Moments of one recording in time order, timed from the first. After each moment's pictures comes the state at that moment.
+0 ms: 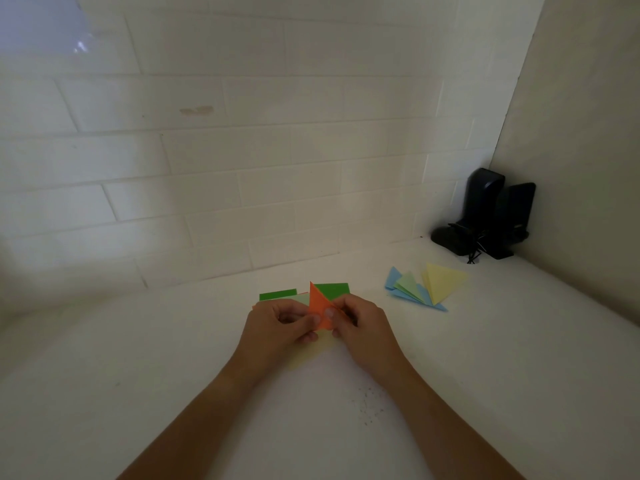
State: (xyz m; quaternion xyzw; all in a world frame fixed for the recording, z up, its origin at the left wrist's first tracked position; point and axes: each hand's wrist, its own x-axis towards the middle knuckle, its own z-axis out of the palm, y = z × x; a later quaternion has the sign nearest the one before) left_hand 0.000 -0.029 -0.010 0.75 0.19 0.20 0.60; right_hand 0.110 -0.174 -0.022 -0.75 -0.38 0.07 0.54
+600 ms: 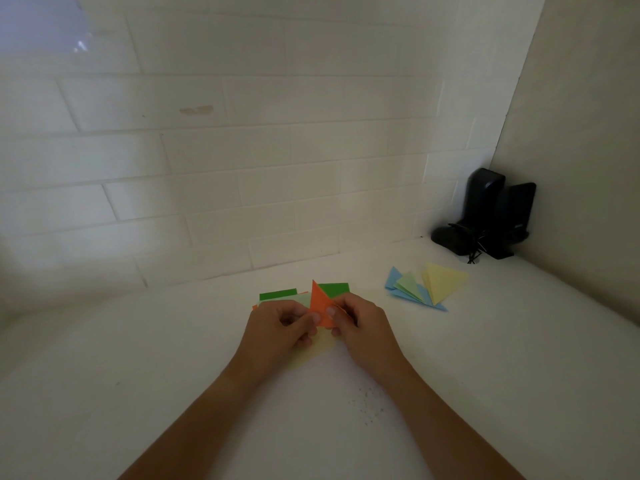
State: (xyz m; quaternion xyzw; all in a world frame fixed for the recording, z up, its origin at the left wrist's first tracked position) left_hand -0.001 -0.030 -0.008 0.80 0.17 0.21 0.53; right_hand 0.109 -0.173 -0.023 -0.75 -0.37 0.06 0.54
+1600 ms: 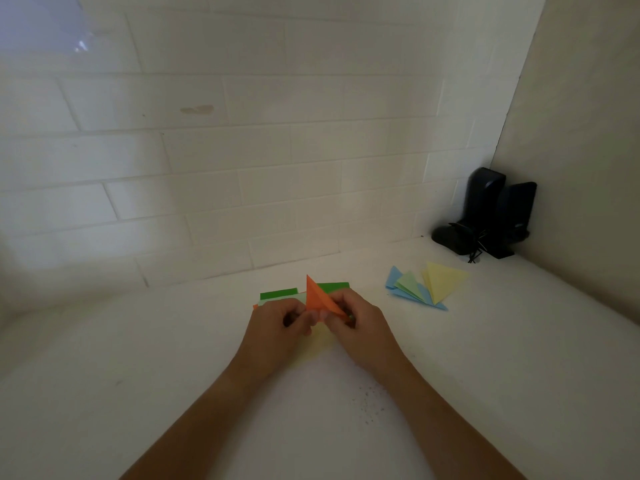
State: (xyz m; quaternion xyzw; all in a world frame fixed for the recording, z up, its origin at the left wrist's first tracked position) left_hand 0.004 -0.028 -0.010 0.86 0.18 0.24 0.41; right_hand 0.104 -0.174 -0.017 -0.74 -0.40 0.08 0.54
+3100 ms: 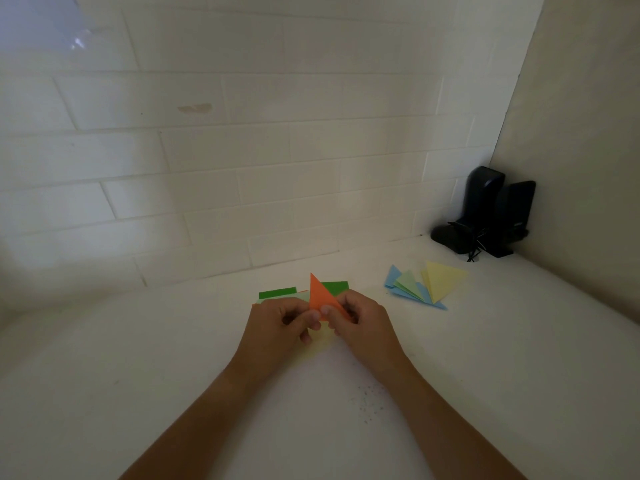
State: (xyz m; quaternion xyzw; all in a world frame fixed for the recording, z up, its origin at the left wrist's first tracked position) left_hand -0.003 -0.036 -0.002 0.84 0.14 0.25 0.47; right_hand 0.111 -0.173 -0.025 -0.75 -0.37 0.05 0.54
